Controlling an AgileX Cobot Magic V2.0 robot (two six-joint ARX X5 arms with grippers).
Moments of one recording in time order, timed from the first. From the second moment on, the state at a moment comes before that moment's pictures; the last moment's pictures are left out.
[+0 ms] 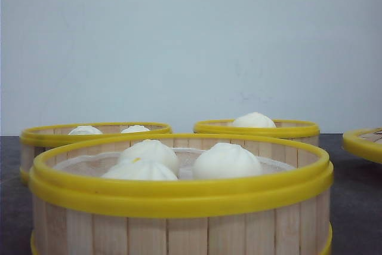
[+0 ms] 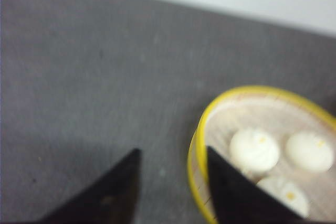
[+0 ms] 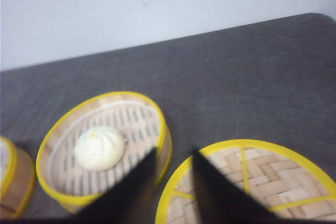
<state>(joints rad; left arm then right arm) -0.07 0.73 0.64 -0.35 -0.07 -0.21 0.04 0.64 0.74 -0.41 -0.11 0.25</state>
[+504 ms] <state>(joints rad) -0.13 1.28 1.06 -0.62 -0.05 -0.18 0.09 0.66 0.74 -0.40 -0.11 0.24</state>
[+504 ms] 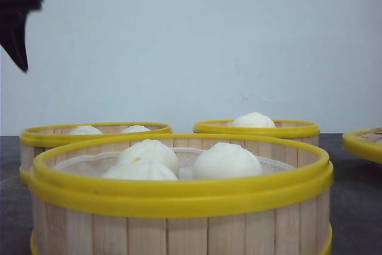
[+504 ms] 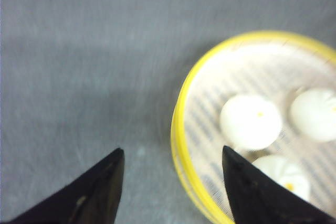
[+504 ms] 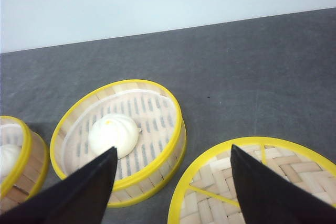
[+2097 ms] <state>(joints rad) -0.14 1.73 1.21 -0.64 0.00 -0.28 0.09 0.66 0.74 -0.41 -0.11 0.27</state>
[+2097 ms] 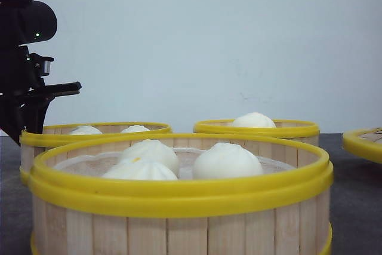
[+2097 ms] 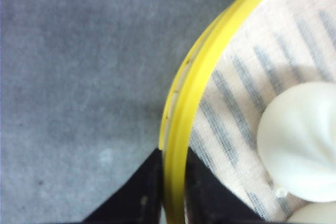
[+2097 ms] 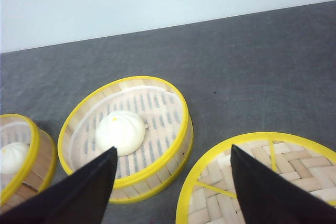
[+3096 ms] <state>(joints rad) -0.10 1.14 1.21 -0.75 0.26 -0.19 0.10 0.66 0.74 -0.45 -0.13 0.27</state>
